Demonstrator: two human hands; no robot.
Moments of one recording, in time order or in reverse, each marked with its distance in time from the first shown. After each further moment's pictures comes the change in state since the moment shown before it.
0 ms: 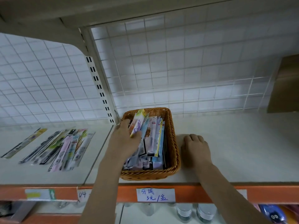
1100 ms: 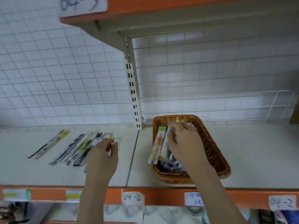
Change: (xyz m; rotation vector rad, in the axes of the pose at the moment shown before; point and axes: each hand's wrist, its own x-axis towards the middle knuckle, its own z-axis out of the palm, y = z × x) left_hand -0.011 -0.150 -0.084 -0.103 0.366 0.064; right_hand -0.040 -0.171 -0.056 0.279 0.382 -0.272
